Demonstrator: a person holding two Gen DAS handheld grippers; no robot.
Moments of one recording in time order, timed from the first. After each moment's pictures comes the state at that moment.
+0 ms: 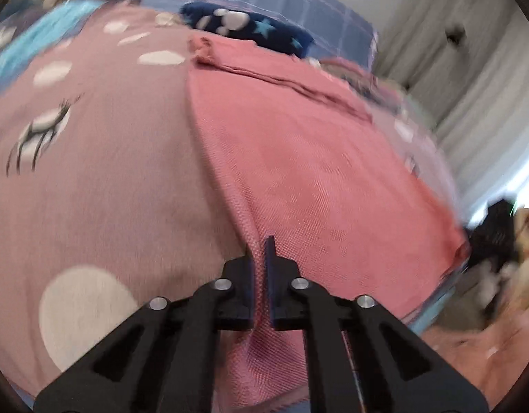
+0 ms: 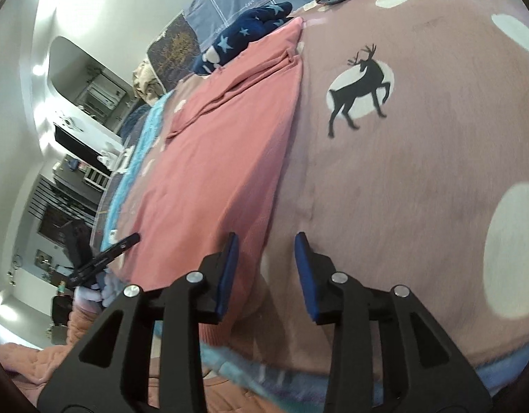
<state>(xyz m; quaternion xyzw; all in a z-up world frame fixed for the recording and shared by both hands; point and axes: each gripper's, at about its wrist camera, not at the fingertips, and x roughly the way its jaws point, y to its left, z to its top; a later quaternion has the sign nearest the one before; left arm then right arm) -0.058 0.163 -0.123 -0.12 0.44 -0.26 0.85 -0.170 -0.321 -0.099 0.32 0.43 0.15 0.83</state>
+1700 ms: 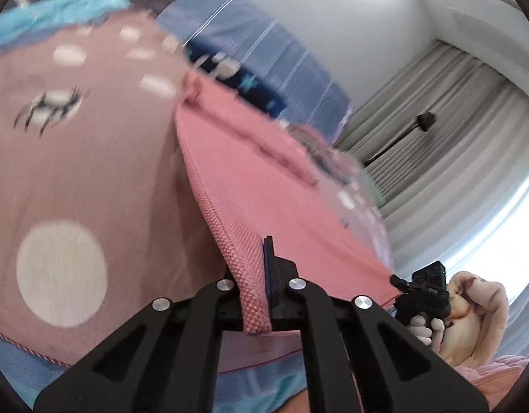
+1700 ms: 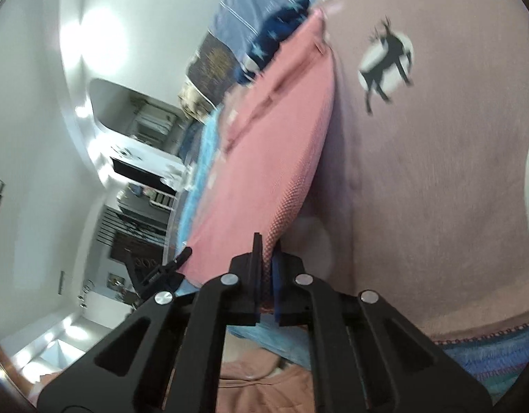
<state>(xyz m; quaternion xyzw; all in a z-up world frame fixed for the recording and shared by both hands) -0.104 0.179 -0.090 -0.27 0.34 -0.30 0.85 -0.172 -0.329 -0.099 0.45 0.37 0.24 0.78</state>
